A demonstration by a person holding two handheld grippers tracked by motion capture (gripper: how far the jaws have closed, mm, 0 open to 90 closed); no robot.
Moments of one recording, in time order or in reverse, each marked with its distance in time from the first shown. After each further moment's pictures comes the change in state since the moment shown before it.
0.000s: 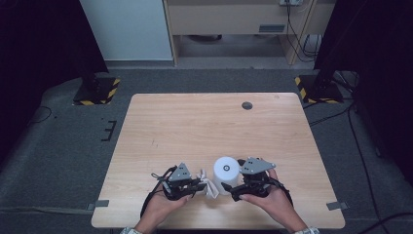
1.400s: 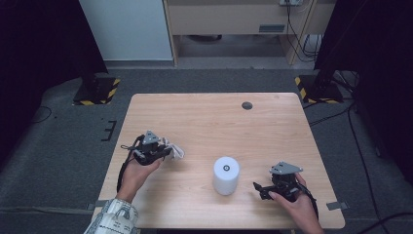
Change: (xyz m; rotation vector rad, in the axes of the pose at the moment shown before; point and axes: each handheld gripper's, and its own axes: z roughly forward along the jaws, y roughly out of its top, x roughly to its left) left arm 0.116 0.018 -0.049 0.053 0.376 -0.120; right arm -0.055 -0.076 -0.031 0.164 -0.230 0.188
